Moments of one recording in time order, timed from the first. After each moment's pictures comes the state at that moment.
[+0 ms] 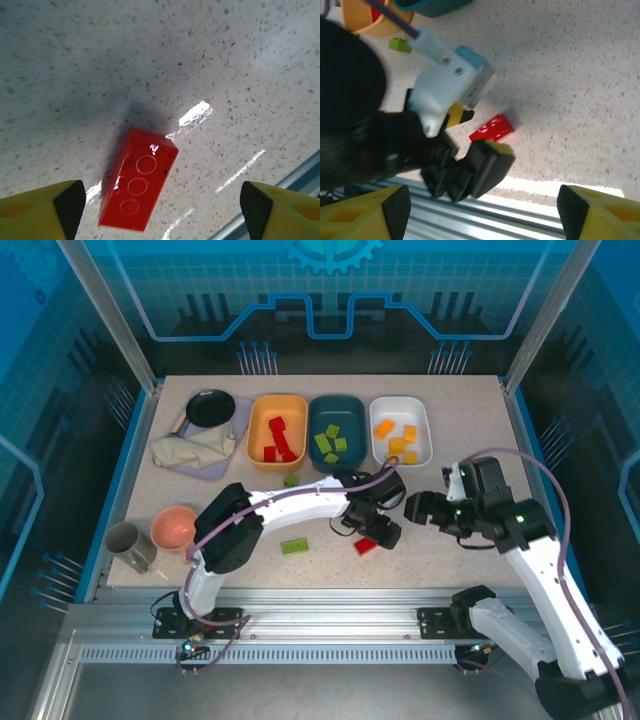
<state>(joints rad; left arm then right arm) -1.00 2.07 1.64 -0.86 0.13 -0.47 0.28 0.79 0.98 -1.16 -0.31 0.58</state>
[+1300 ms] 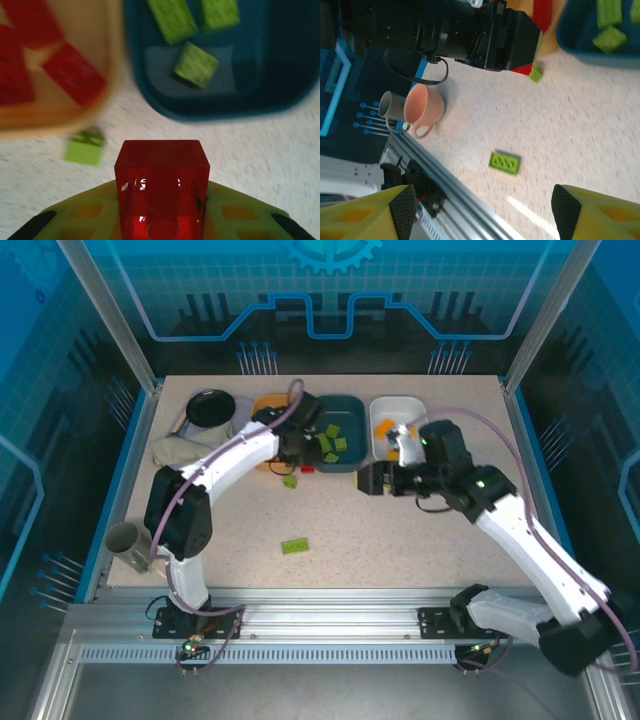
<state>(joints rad) -0.49 1.89 1.64 -0.91 0.00 -0.56 0.52 1.16 1.16 -0.68 -0.47 0.52</state>
